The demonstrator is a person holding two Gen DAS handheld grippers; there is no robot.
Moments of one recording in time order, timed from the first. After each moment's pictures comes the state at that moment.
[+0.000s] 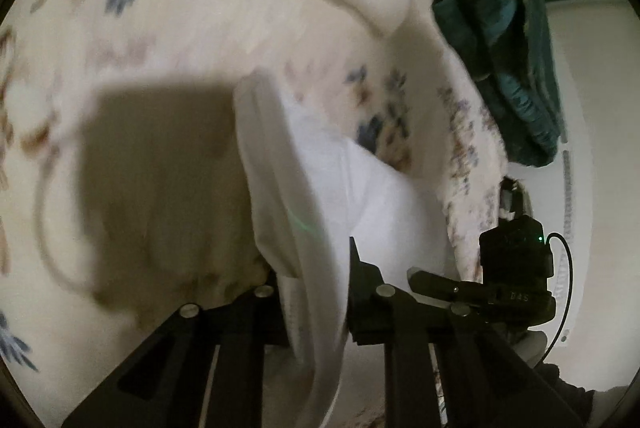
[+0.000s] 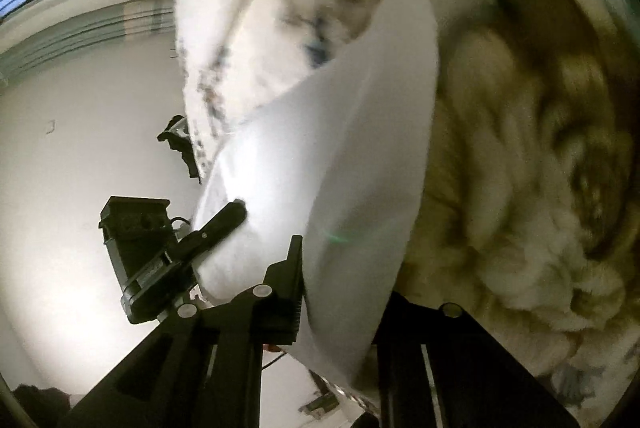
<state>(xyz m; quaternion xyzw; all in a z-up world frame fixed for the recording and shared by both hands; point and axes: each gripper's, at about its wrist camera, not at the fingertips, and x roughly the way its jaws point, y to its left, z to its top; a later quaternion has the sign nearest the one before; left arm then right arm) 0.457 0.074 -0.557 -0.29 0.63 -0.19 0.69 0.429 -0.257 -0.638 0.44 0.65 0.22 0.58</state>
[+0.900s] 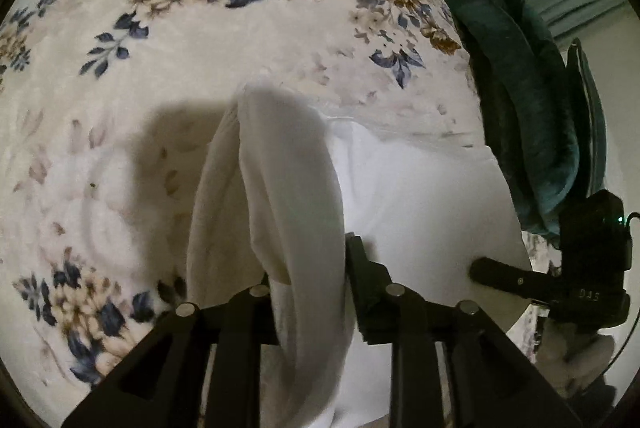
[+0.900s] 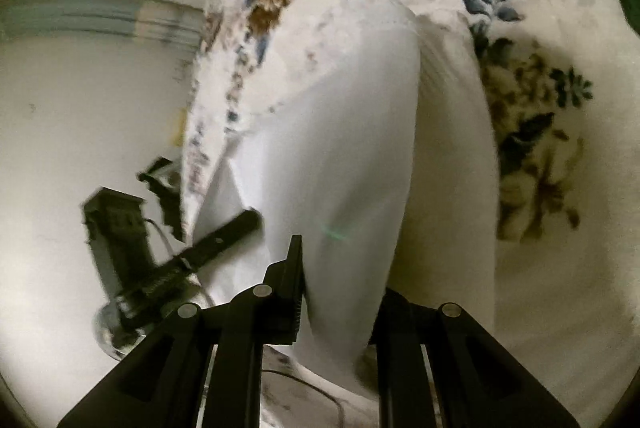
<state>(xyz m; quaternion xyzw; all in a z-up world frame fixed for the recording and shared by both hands) 0.791 0.119 -0.548 -0.19 0.58 -0.14 0.78 0.829 -0.170 -0.590 0.31 0.62 0.21 0.69</state>
